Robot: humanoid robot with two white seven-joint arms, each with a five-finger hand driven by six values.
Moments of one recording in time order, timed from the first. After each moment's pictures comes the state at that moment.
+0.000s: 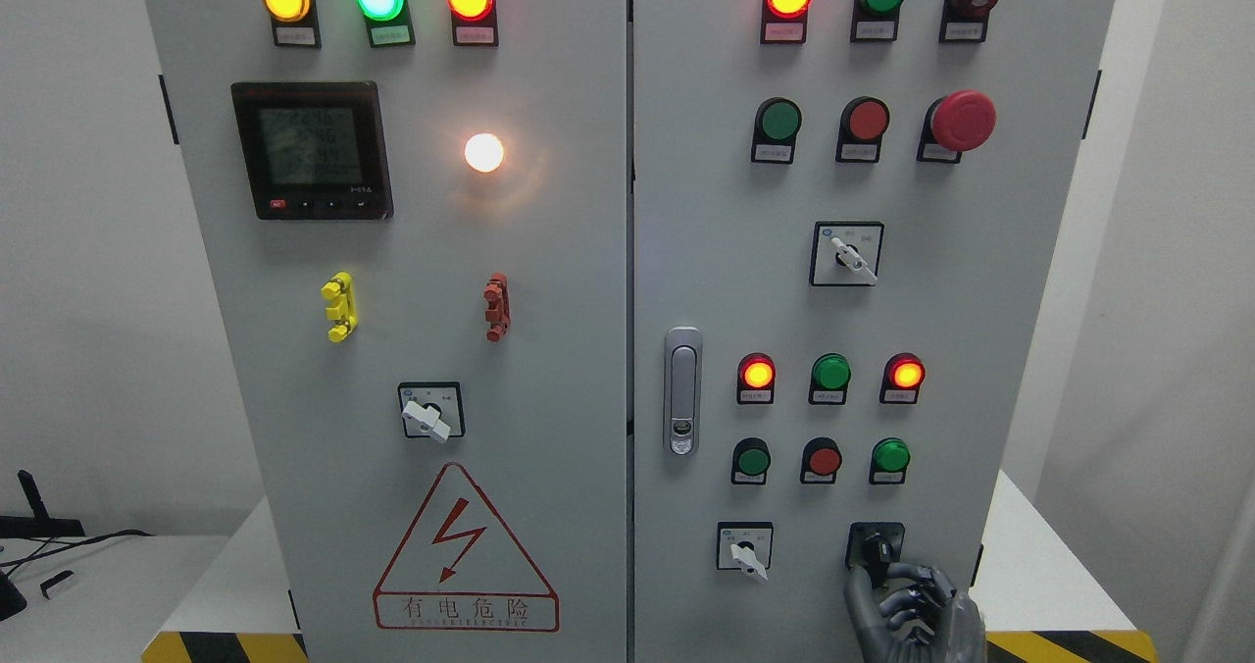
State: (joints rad) left arm -0.04 -0.09 0.08 0.06 0.00 -0.16 0.06; right arm -0.23 0.13 0.05 -1.64 0.22 0.24 -0.41
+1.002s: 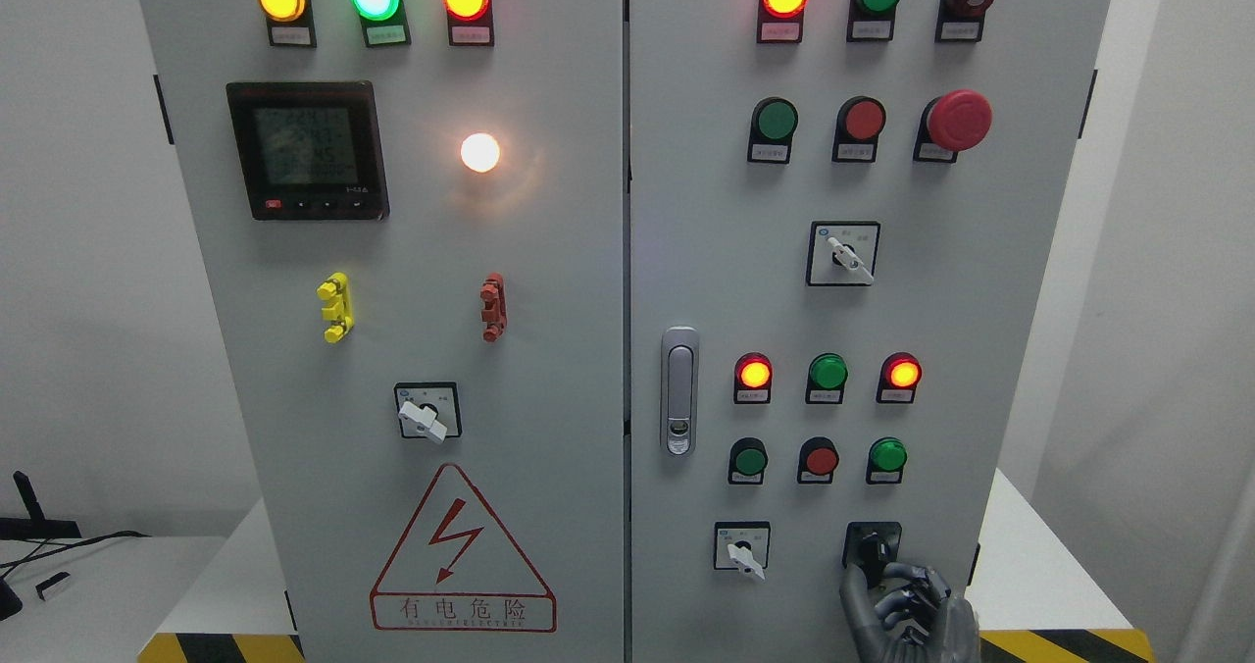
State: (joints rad) left arm -0.04 -0.09 0.08 0.06 0.00 -0.16 0.06; right arm -0.23 0.13 0.06 -1.64 0.19 0.24 -0.40
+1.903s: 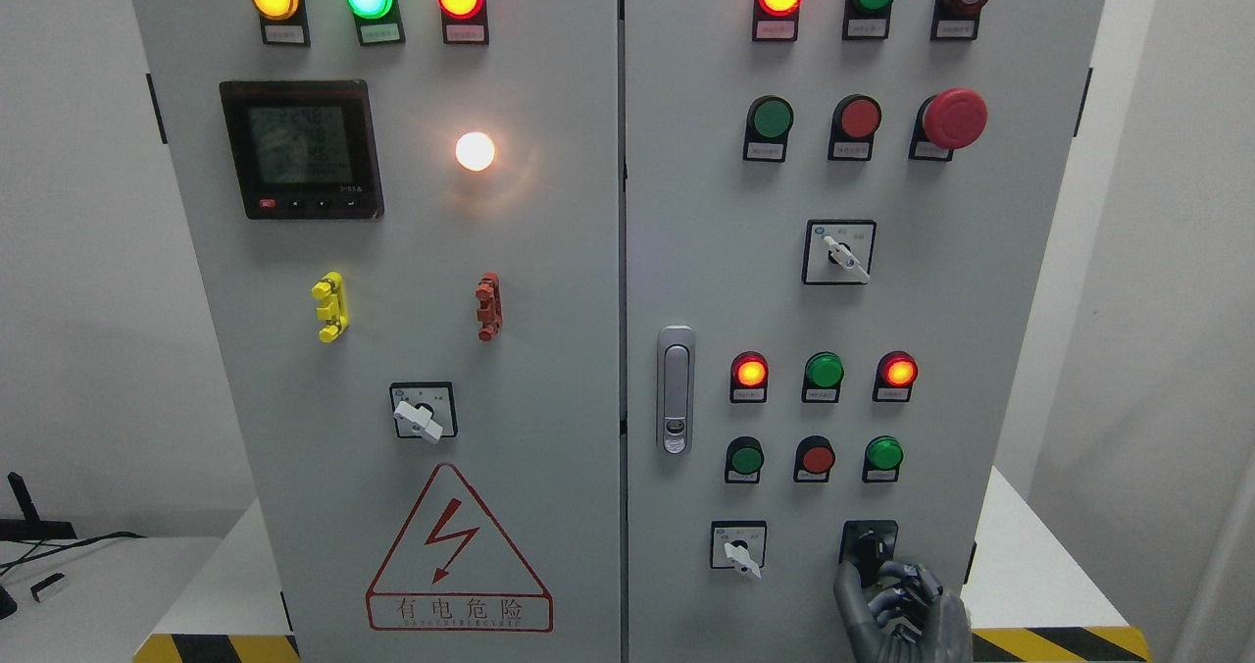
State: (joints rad) left arm -0.04 -0.09 0.08 0.06 0.00 -0.16 0.06; right arm -0.23 0.13 0.06 -1.64 0.16 0.24 -0.39
